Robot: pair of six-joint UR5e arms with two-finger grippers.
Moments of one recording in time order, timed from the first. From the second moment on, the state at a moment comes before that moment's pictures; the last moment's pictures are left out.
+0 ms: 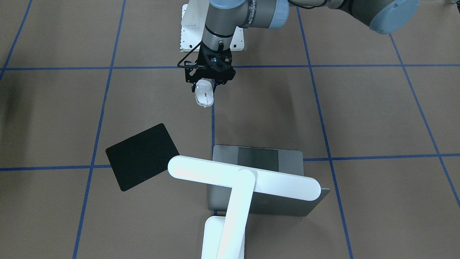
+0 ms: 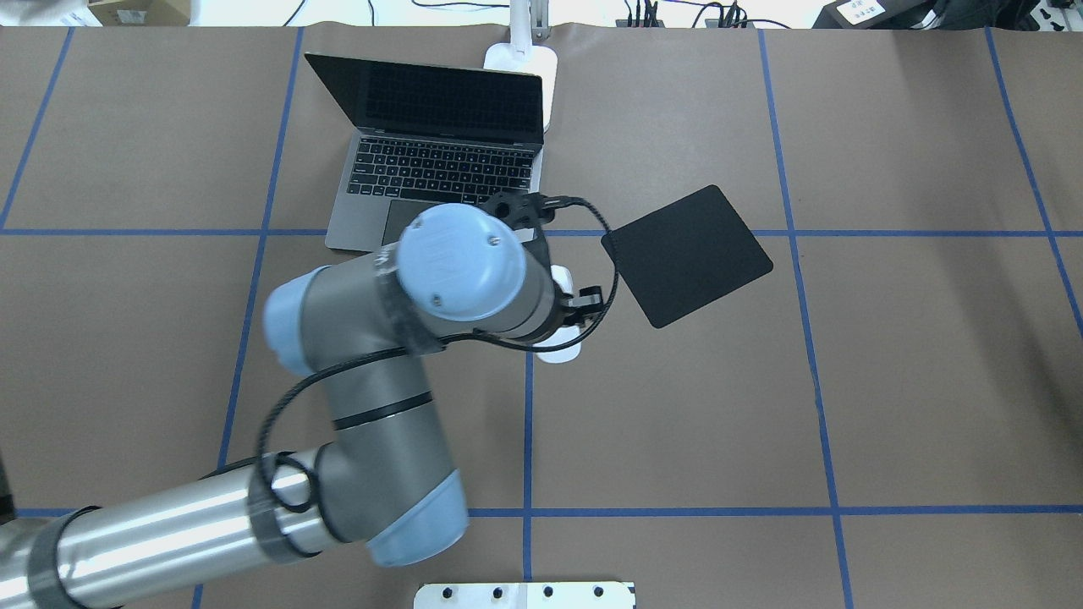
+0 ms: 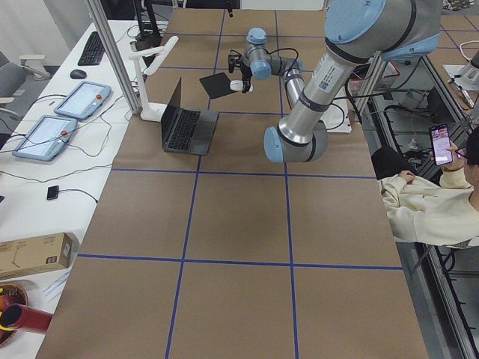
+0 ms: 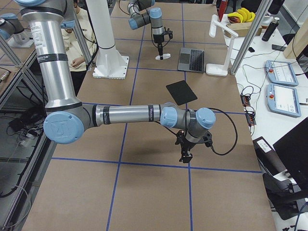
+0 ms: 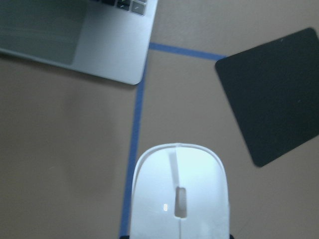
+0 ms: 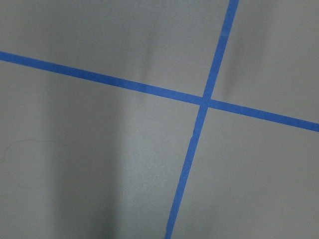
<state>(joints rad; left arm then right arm) -0.43 -2.43 -1.62 -1.72 -1.73 -1.46 1.44 -1.41 1.47 -1.79 2.29 -0.23</state>
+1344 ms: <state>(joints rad) -0.29 -2.71 -1.03 -2.09 -1.11 -1.60 1.45 -1.42 1.47 -1.73 2.30 -0.22</state>
